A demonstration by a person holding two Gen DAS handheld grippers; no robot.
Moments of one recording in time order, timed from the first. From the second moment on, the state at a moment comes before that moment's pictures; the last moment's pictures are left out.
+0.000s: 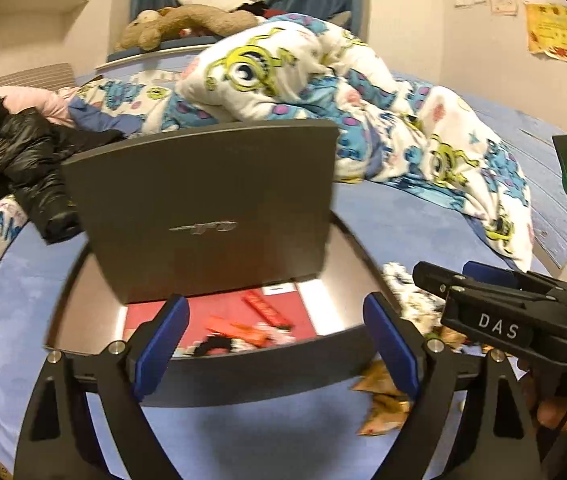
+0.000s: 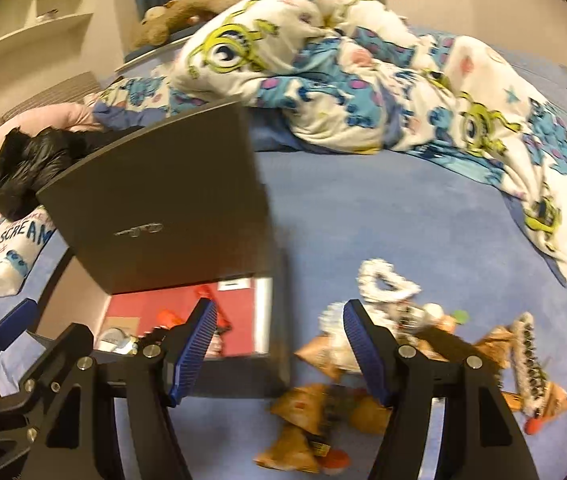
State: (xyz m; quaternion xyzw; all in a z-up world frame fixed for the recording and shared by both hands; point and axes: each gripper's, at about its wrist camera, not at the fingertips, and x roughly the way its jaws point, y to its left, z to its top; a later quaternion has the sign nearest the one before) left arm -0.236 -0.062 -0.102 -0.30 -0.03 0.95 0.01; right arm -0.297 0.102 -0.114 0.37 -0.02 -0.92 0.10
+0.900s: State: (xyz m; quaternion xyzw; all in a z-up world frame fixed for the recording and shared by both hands) left arm -0.229 0.093 -0.116 -0.33 0.00 0.94 0.10; right arm -0.250 0.275 -0.139 0.40 -0.05 -0.91 -0.05
